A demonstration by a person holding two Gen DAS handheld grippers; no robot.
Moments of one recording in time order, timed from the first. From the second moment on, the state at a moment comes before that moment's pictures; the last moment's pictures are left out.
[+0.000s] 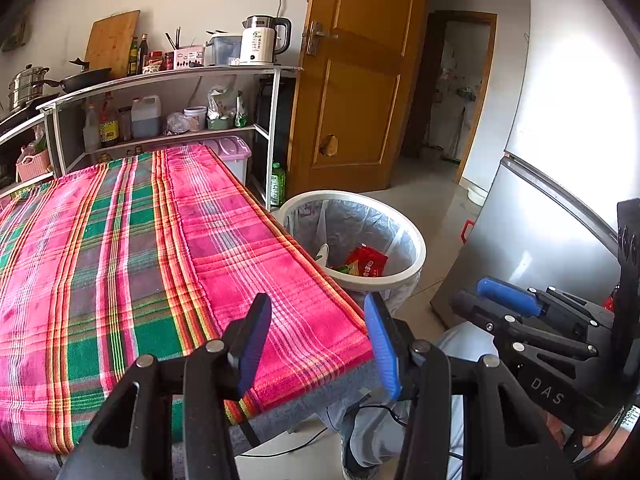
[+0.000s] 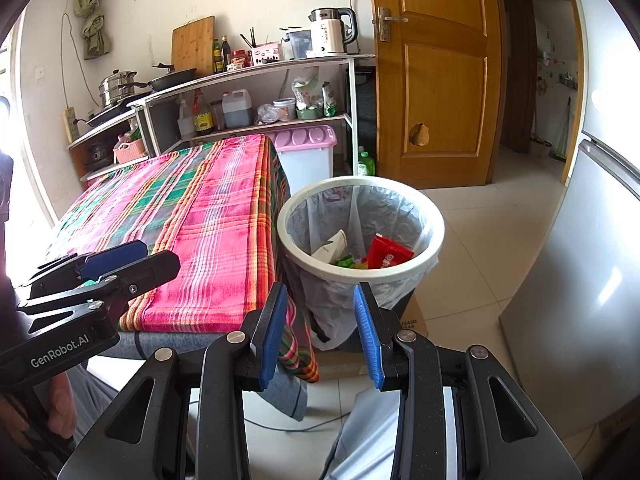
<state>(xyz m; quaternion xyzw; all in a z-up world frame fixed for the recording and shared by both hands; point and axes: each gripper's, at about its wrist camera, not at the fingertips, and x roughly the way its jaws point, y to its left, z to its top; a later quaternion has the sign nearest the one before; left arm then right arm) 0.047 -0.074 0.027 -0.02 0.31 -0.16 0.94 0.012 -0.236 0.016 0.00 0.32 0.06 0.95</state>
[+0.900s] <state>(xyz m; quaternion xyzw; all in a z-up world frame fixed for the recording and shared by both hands) 0.047 -0.074 0.021 -0.02 0.31 -0.16 0.94 0.013 -0.236 0.016 0.00 0.32 0.06 0.95</state>
